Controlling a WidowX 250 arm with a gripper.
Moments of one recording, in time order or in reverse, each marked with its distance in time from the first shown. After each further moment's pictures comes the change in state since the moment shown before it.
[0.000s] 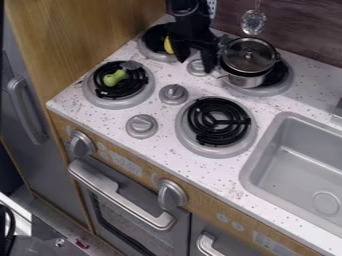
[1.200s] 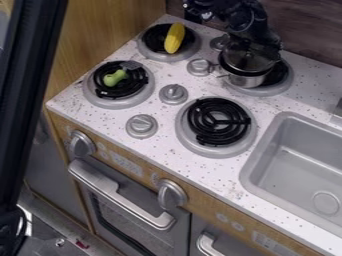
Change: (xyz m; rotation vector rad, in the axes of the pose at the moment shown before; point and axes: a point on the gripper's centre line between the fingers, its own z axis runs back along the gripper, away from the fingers) arm 0.088 -0.059 -0.041 -0.038 -0.437 -0.019
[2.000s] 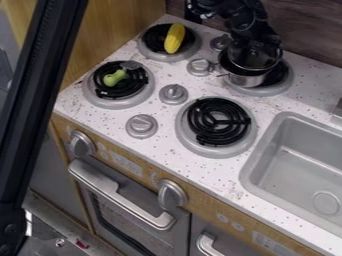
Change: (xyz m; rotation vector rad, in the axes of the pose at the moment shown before) arm 0.010 0.020 -0.015 0.057 -0.022 0.001
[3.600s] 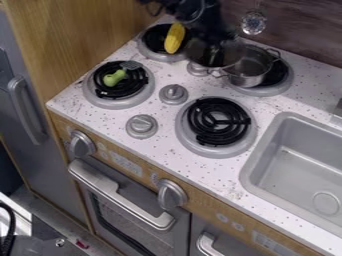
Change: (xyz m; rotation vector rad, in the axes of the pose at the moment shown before) arm -0.045 0.036 0.098 0.021 0.036 0.034
